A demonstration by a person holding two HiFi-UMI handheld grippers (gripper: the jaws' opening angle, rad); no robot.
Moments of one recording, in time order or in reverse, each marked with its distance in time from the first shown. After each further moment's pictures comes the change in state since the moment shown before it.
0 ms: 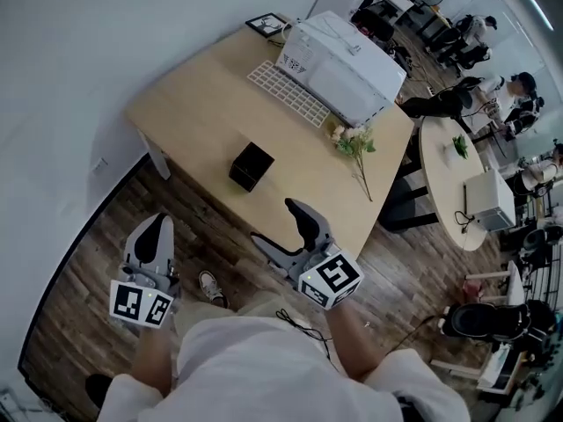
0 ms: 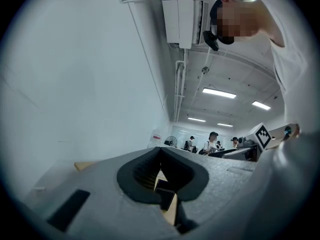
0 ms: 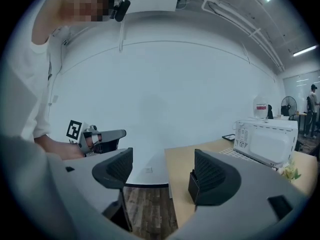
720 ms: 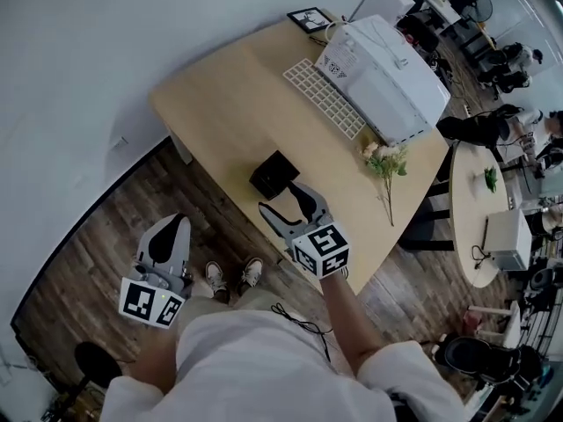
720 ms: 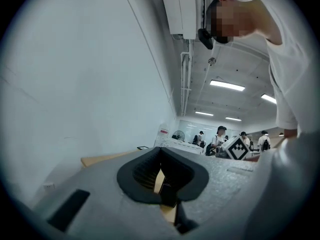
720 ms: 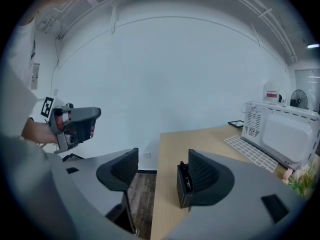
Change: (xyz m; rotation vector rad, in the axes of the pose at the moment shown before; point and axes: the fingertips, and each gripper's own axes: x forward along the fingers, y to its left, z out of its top) left arm 0.032 0.005 -0.023 0.006 0.071 0.085; right arm 0.095 -0.081 -0.061 0.000 0.178 0.052
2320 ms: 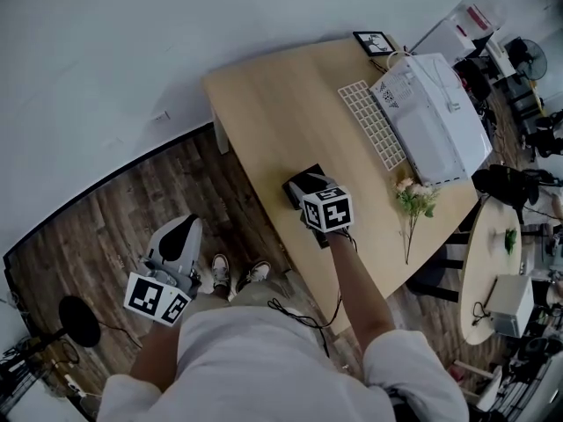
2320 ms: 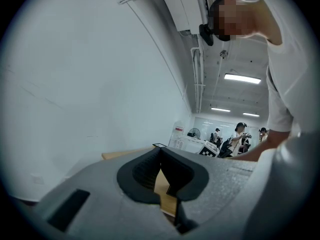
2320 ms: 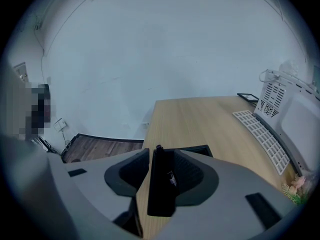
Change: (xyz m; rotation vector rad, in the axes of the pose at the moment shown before) left arm -0.038 0.012 -0.007 -0.008 0.032 0.205; right arm 0.103 -0.054 -0.067 -0.005 0.397 0.059
